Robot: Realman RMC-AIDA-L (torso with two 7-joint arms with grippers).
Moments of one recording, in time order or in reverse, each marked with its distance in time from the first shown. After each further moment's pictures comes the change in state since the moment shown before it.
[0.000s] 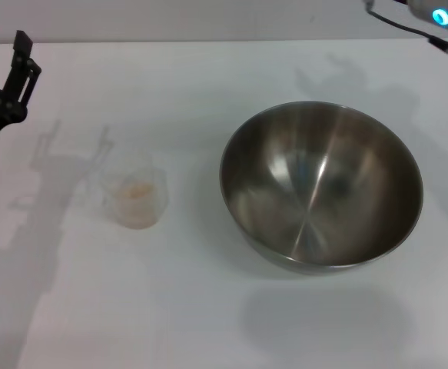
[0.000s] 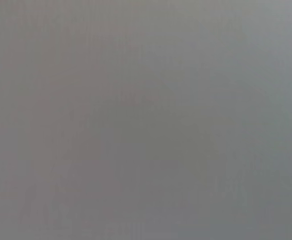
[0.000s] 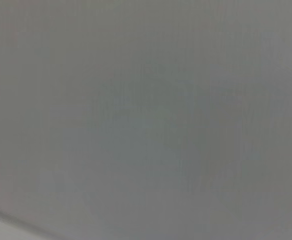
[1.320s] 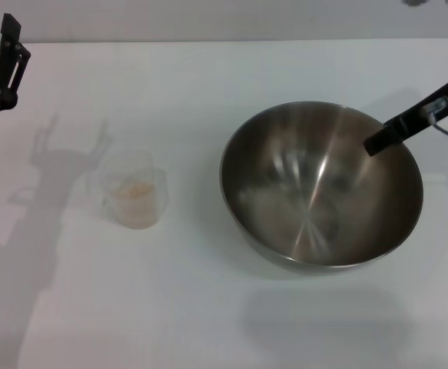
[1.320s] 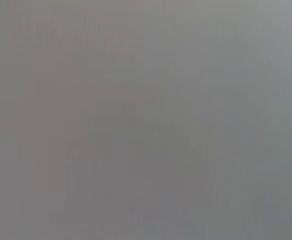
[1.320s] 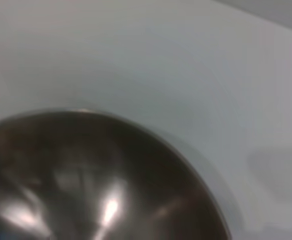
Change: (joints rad) left arm -0.019 0.003 -0.014 0.007 -0.001 0.030 -0.001; right arm 0.279 -0.005 0.321 0.331 -0.040 0.753 -0.199
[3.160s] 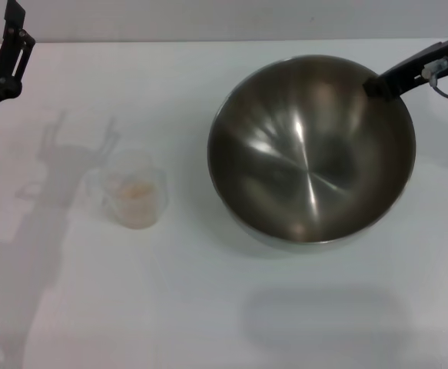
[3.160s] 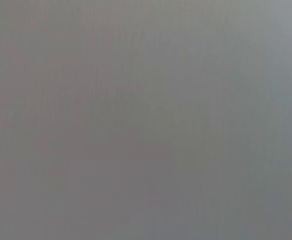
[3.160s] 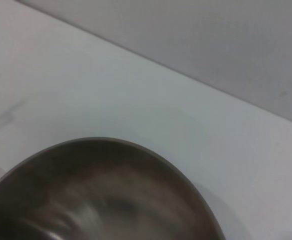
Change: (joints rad) left arm -0.020 -0.002 -0.001 -0.003 0.006 0.023 0.000; right arm -0.038 0.000 0.103 -0.065 0.162 -0.110 -0.182
